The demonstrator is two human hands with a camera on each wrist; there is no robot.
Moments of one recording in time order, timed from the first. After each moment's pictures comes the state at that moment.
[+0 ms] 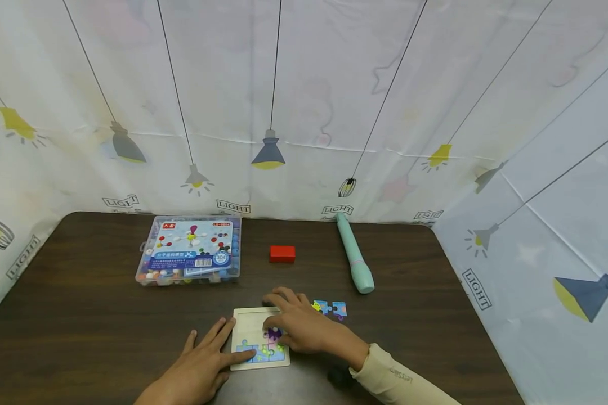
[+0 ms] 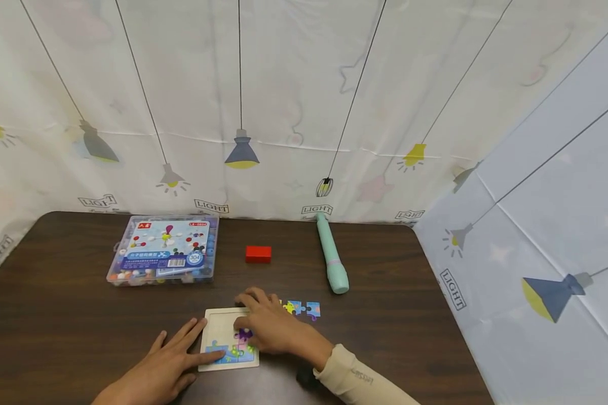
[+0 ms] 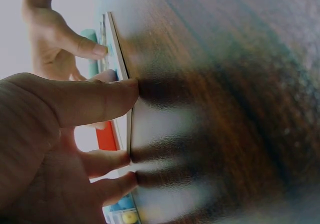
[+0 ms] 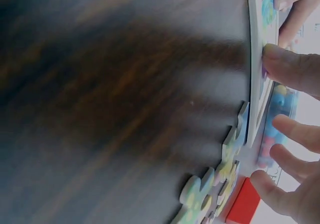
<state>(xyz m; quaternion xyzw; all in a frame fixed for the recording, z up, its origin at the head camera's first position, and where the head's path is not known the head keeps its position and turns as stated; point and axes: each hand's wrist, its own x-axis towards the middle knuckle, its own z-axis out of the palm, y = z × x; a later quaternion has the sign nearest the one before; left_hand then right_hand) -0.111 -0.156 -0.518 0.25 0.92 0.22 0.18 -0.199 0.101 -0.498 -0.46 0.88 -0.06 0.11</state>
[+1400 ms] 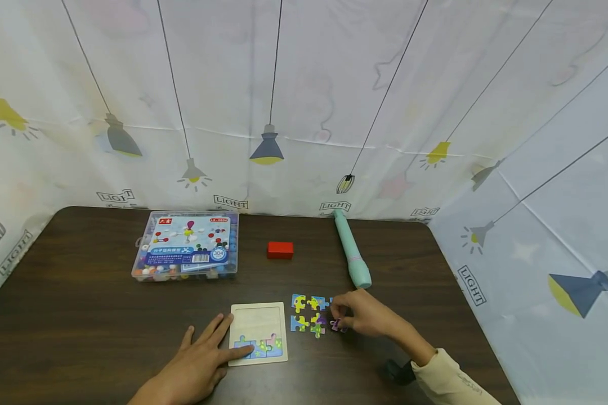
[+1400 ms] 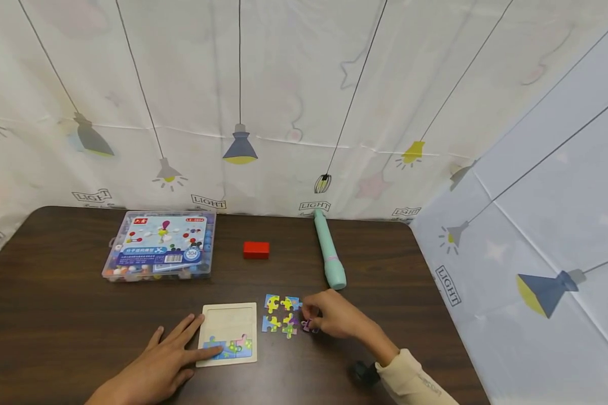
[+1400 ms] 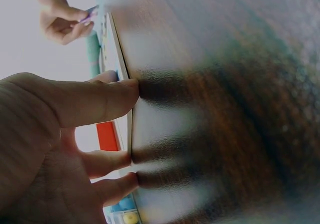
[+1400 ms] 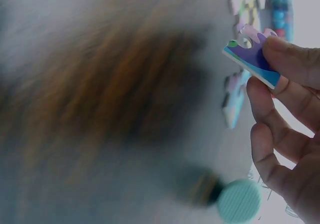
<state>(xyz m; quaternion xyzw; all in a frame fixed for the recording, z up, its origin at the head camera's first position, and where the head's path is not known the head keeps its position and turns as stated) -0.109 -0.154 -0.517 0.23 0.93 0.22 0.16 -0.209 0.217 -0.483 -0.37 0.88 -0.27 0.16</state>
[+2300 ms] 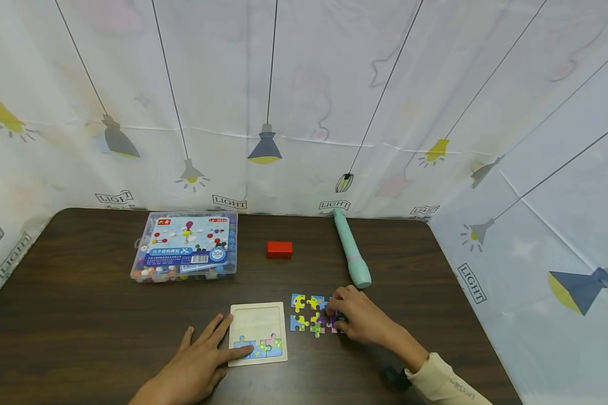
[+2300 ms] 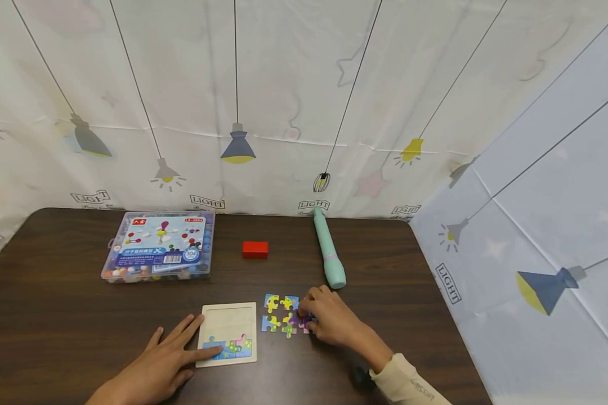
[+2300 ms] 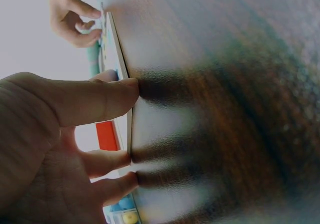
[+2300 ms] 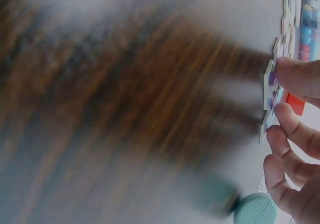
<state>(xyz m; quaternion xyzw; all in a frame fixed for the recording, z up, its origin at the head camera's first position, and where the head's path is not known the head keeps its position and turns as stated) -0.110 -0.154 -0.517 0.23 0.93 0.22 0.17 -0.199 0.216 -0.506 -0.37 0.92 -0.15 0.04</state>
